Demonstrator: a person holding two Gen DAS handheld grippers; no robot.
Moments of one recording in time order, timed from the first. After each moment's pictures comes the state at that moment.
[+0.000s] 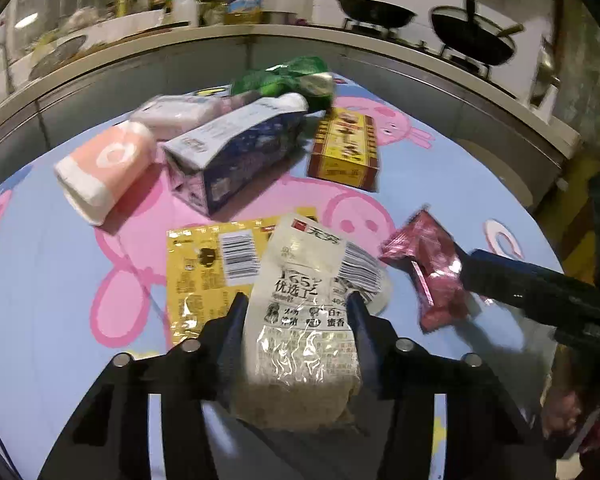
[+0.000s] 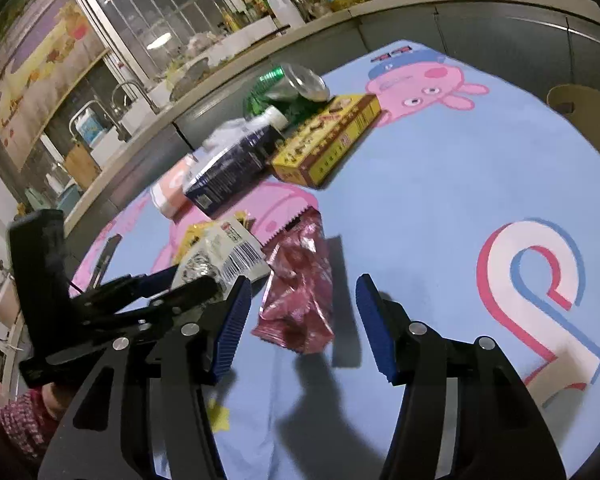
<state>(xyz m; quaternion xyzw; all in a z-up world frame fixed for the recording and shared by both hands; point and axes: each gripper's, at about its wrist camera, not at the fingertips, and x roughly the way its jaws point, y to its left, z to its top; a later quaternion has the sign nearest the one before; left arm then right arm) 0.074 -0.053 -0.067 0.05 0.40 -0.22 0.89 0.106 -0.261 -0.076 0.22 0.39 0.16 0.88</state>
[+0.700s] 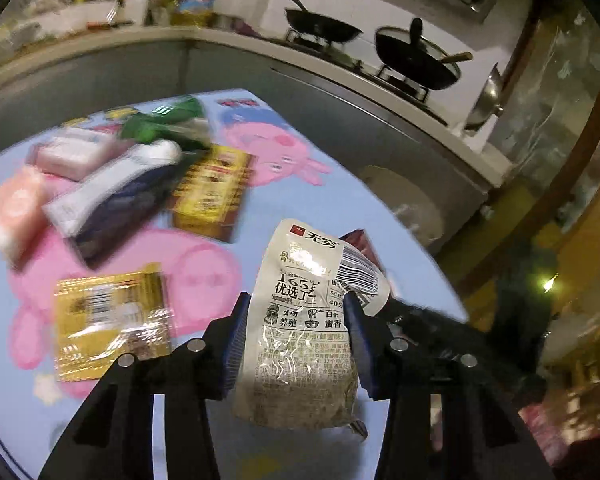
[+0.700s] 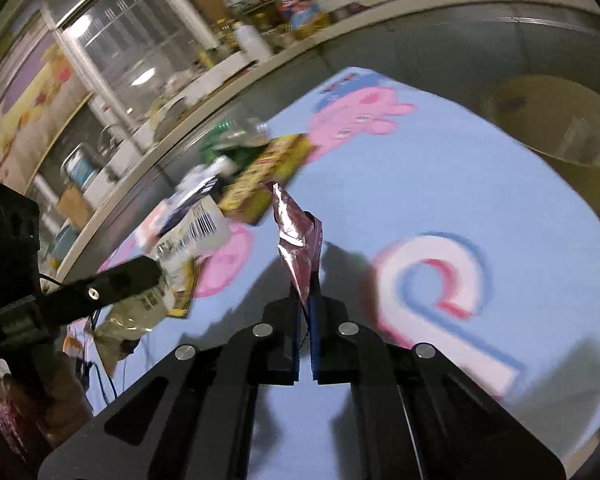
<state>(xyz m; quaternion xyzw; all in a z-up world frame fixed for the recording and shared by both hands) 0.071 -0.126 -0.013 -0.04 0.42 -0.34 0.84 0.085 -0.339 -0.081 0.28 0.35 0.11 0.89</state>
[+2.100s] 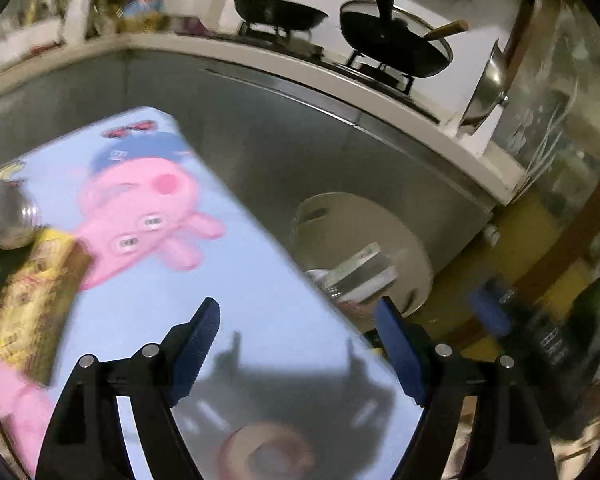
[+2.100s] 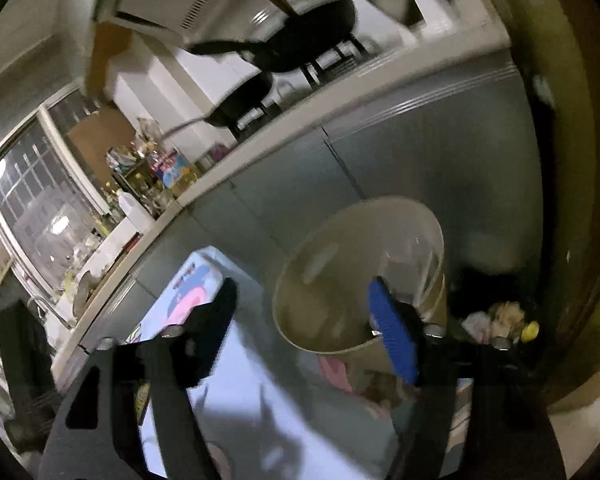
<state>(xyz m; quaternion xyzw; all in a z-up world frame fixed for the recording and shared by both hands) 0.126 -0.293 -0.011 0.00 0.39 -0.33 0.86 0.064 -0.517 -0.053 0.35 0.17 -0.14 0.91</state>
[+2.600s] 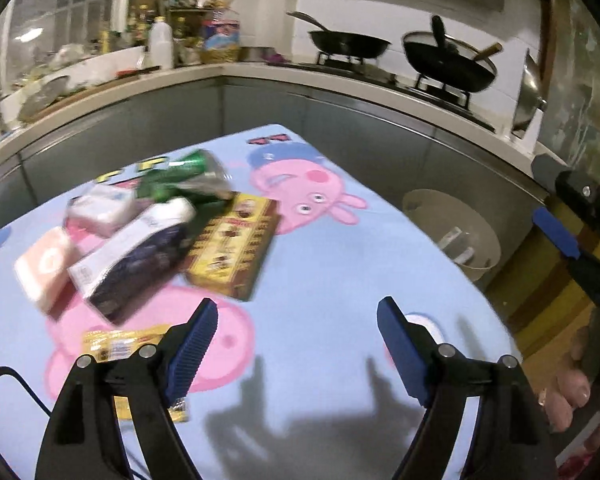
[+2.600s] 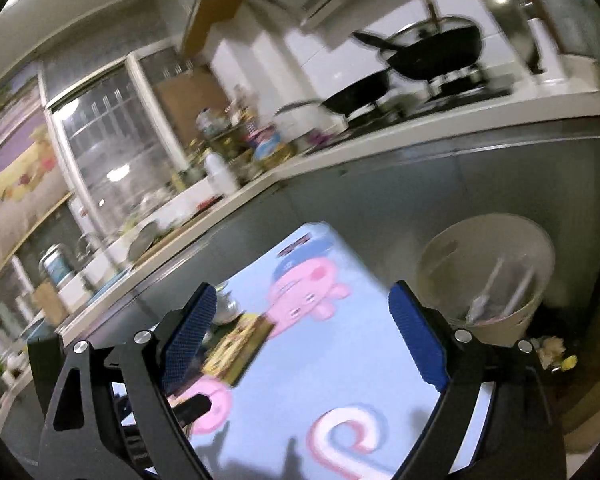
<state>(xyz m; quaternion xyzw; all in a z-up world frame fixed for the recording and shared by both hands) 0.074 -0.166 0.002 0.03 0.36 -0.21 0.91 0.074 -0.389 0.014 0.28 0.18 0.00 0.94</state>
